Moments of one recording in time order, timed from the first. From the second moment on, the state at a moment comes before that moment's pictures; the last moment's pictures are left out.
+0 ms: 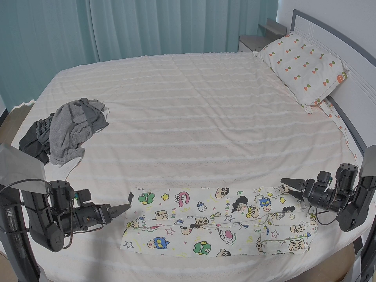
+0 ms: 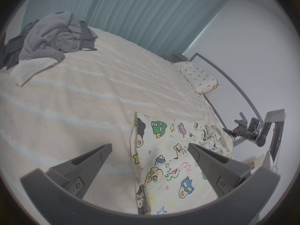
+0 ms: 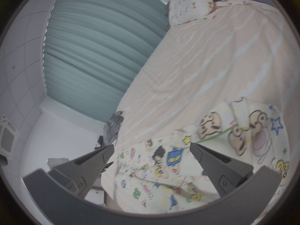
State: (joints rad) left arm -0.04 2.18 -0.18 -1.51 -0.48 -0.33; right arm -0.04 2.16 -0.26 -1.52 0.60 0.70
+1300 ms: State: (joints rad) left arm -0.01 2.16 -0.09 -1.52 -0.48 -0.36; right arm -0.13 2.33 -0.20 -1.55 0.53 0.43
